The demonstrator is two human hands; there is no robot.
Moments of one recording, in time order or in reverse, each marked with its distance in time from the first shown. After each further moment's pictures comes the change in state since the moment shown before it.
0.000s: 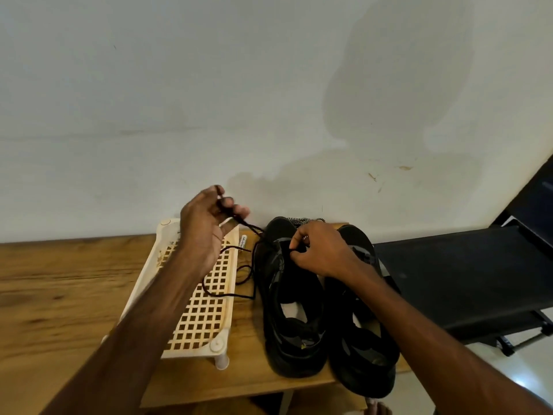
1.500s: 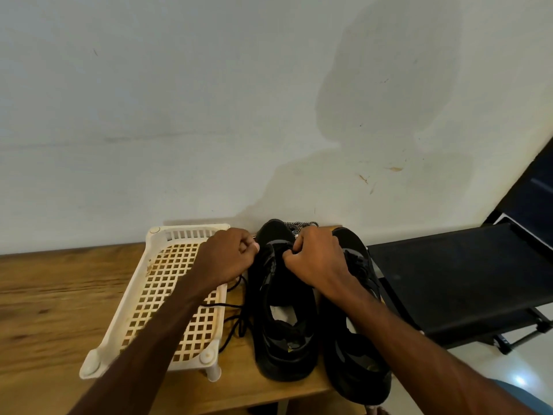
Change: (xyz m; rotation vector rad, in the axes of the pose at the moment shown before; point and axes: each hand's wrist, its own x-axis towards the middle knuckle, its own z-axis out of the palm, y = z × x) left_hand 0.014 -0.051 -0.012 1.469 -0.305 0.189; right_hand -0.009 -0.006 0.010 -0.039 0.191 0.204
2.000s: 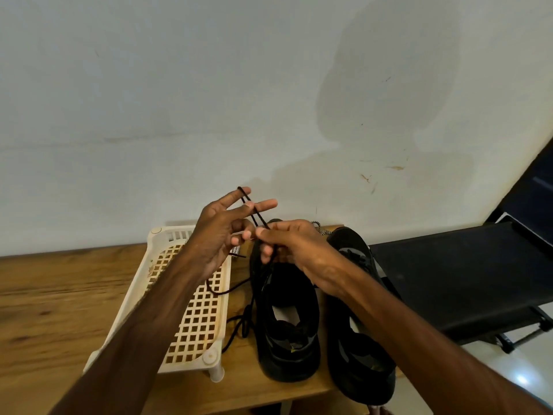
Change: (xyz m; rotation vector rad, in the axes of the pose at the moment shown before) left_hand -0.002 0.027 -0.045 -1.276 -0.100 -0.083; right_hand -0.017 -0.033 -0.025 1.103 -0.495 -0.058
